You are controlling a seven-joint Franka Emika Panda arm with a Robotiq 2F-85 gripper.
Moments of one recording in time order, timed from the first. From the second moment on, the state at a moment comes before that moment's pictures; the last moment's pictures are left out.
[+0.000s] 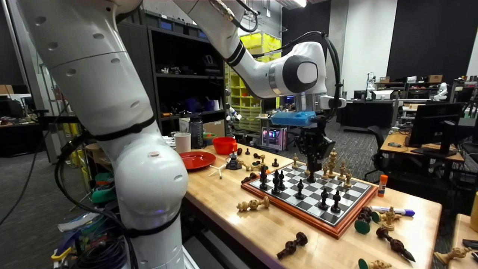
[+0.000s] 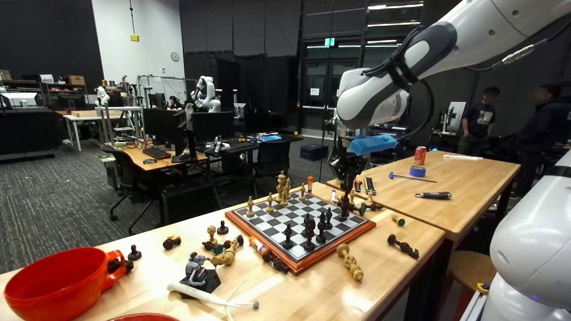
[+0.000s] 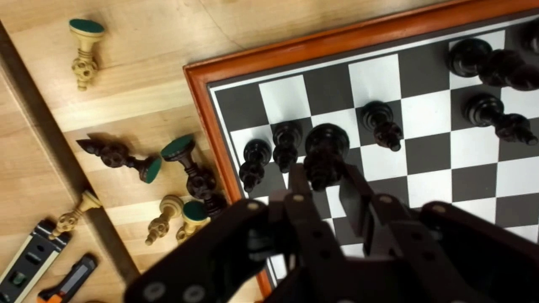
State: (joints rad) arm -0.15 -0.33 -0.09 -2.49 -0.18 2.28 0.13
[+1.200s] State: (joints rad) arm -0.19 -0.32 -0.02 -2.56 -0.28 2.34 0.42
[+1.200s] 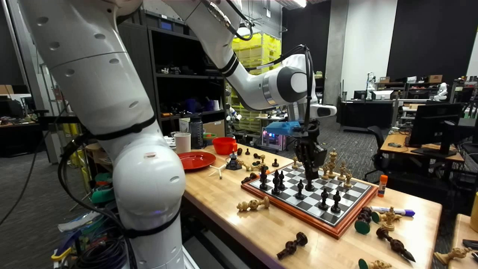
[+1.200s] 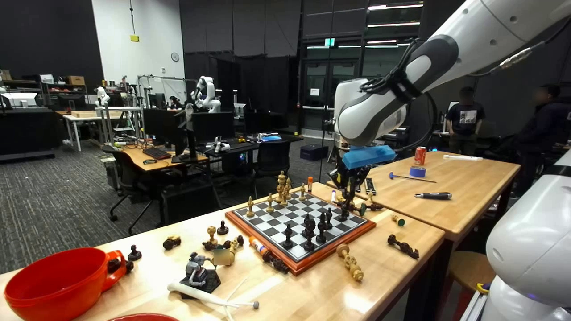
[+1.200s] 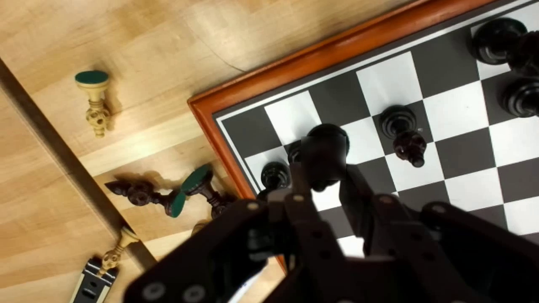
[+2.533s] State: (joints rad) arm -0.16 -0.06 -0.01 -2.42 -0.29 2.35 0.70
